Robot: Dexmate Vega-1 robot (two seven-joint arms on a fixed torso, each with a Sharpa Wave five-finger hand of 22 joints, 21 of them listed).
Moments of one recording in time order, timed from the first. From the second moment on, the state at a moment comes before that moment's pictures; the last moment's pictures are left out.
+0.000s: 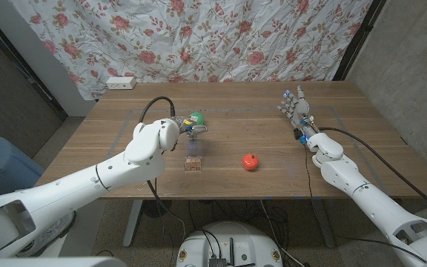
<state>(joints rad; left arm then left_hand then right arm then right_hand) 0.65 0.88 0.89 -2.24 0.78 0.95 -0.57 0.00 0.07 0.65 0.14 0.18 1.00 0.10 0.24 0.19 1.07 -0.04 0.25 0.20 0.55 -0.02 0.22 0.17 0.04 0.01 0.19 0.16 -0.84 -0.51 -0.37 -1.30 0.65 0.29 0.04 -0.02 0.06 0.05 0.18 0.38 -0.04 -0.16 0.21 0.23 0.02 -0.15 0.20 0.22 -0.02 -0.03 0.23 0.42 0.20 0.04 0.22 0.19</state>
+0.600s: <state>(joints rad) 0.70 0.90 0.88 -2.29 0.83 0.96 -0.56 0.00 0.07 0.66 0.14 0.18 1.00 0.10 0.24 0.19 1.07 -0.04 0.24 0.20 0.55 -0.02 0.21 0.17 0.05 0.01 0.19 0.16 -0.84 -0.51 -0.37 -1.30 0.65 0.29 0.04 -0.02 0.06 0.05 0.18 0.38 -0.04 -0.16 0.21 0.23 0.02 -0.15 0.20 0.22 -0.02 -0.03 0.23 0.42 0.20 0.04 0.22 0.19</state>
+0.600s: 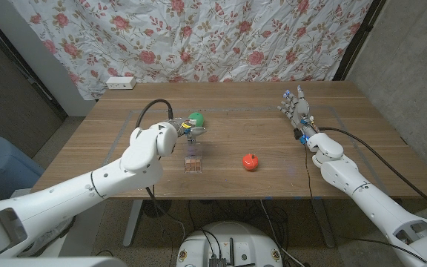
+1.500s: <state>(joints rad) 0.79 0.90 0.84 -2.34 0.89 1.00 -0.53 0.00 0.07 0.67 0.13 0.18 0.99 0.09 0.22 0.19 1.03 -0.04 0.21 0.20 0.55 -0.03 0.20 0.17 0.06 0.02 0.19 0.16 -0.84 -0.51 -0.37 -1.30 0.65 0.29 0.04 -0.02 0.06 0.05 0.18 0.38 -0.04 -0.16 0.21 0.23 0.02 -0.15 0.20 0.22 -0.02 -0.03 0.23 0.42 0.20 0.04 0.22 0.19</state>
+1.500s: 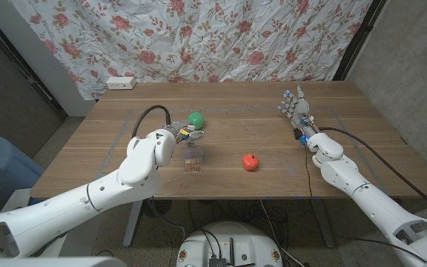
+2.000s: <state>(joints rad) 0.85 0.90 0.82 -2.37 0.93 1.02 -0.51 0.00 0.07 0.68 0.13 0.18 0.99 0.09 0.21 0.19 1.02 -0.04 0.21 0.20 0.55 -0.03 0.20 0.17 0.07 0.02 0.19 0.16 -0.84 -0.51 -0.37 -1.30 0.65 0.29 0.04 -0.02 0.06 0.05 0.18 0.38 -0.04 -0.16 0.21 0.23 0.02 -0.15 0.20 0.22 -0.02 -0.03 0.23 0.42 0.20 0.04 0.22 0.19</state>
